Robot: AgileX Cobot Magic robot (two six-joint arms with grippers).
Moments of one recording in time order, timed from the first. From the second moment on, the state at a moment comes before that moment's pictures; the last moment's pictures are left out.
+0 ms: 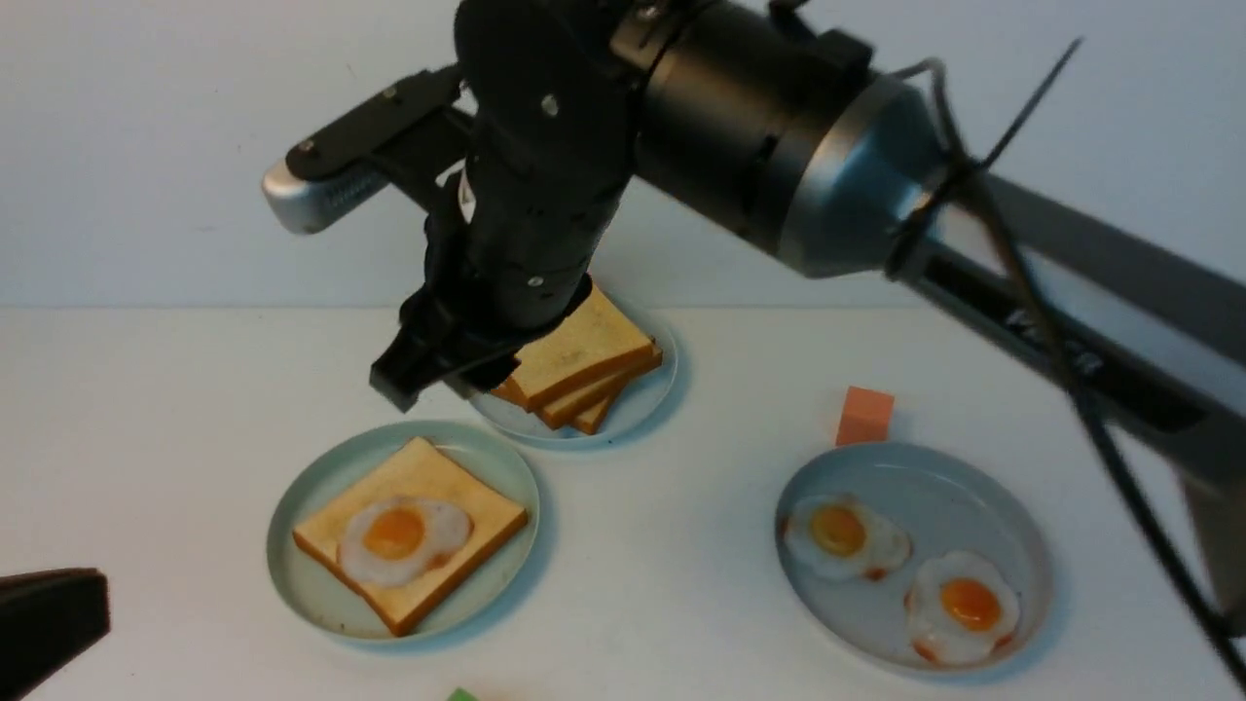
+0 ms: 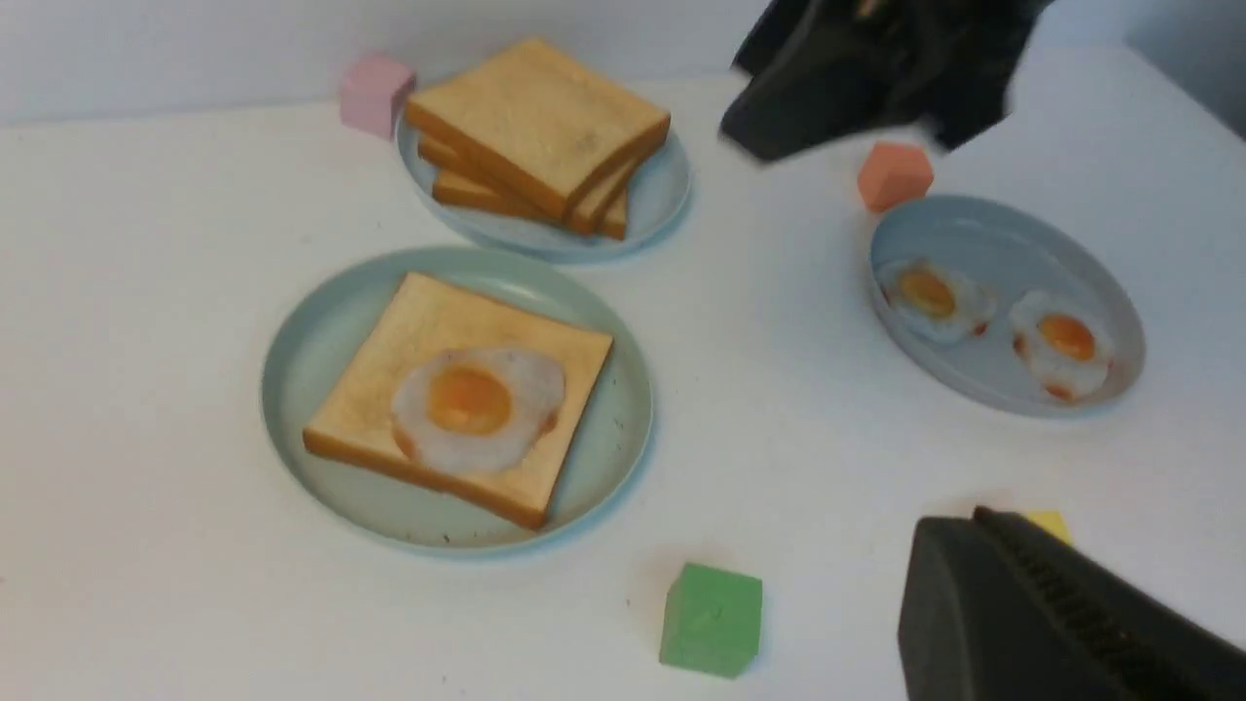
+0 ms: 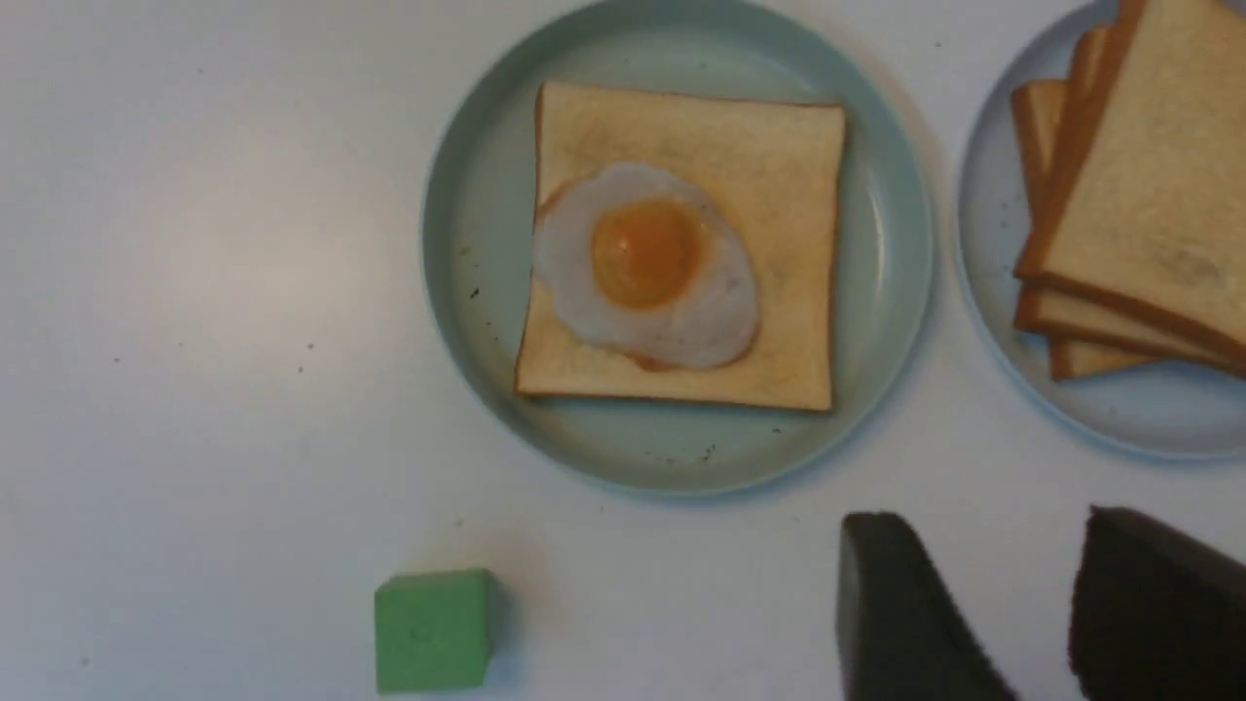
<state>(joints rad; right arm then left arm) 0.87 2.03 -2.18 -0.05 1.24 -0.10 -0.44 0.48 -0.66 -0.11 0.72 -0.12</state>
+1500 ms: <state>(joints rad) 0.87 0.72 -1.10 -0.12 1.21 0.35 -0.37 2.10 -1.63 -0.24 0.54 0.56</state>
